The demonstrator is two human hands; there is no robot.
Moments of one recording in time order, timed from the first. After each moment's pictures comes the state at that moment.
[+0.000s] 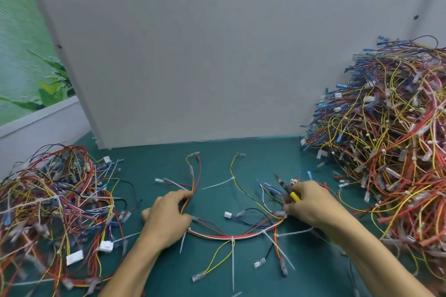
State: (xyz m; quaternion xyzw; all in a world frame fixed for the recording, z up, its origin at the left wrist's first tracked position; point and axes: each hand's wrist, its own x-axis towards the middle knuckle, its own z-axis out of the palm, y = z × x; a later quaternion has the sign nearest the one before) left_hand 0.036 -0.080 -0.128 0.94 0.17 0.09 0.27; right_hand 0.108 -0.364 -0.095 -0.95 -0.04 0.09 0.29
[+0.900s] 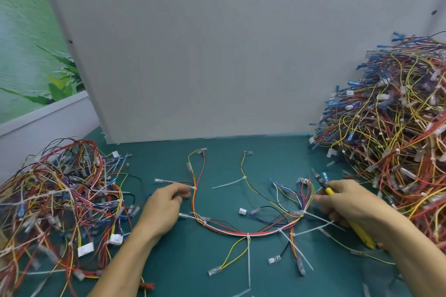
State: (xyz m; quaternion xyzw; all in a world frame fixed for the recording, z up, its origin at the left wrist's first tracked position) left_hand 0.039 -0.052 -0.130 0.87 0.16 0.10 0.46; right_hand 0.107 -0.397 -0.085 -0.90 0.03 0.12 0.41
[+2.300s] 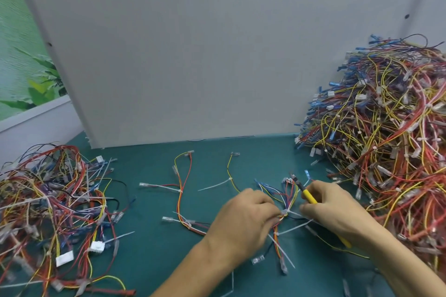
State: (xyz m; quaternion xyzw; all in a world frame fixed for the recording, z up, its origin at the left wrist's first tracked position) left_hand 0.036 -0.204 -0.104 0.91 -0.28 0.23 0.20; right_hand 0.085 -0.403 -0.085 -0.95 -0.04 0.03 0.31
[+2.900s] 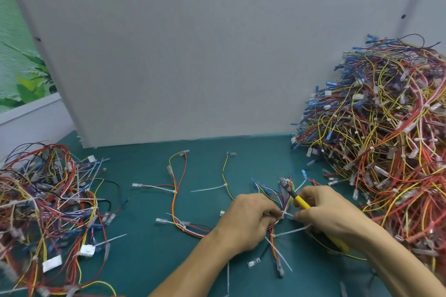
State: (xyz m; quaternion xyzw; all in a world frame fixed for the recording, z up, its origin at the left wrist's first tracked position) left_hand 0.070 -0.216 -0.125 0.91 -0.23 0.11 0.32; right_hand 0.088 -0.400 -0.084 -0.94 -0.04 0.10 0.32
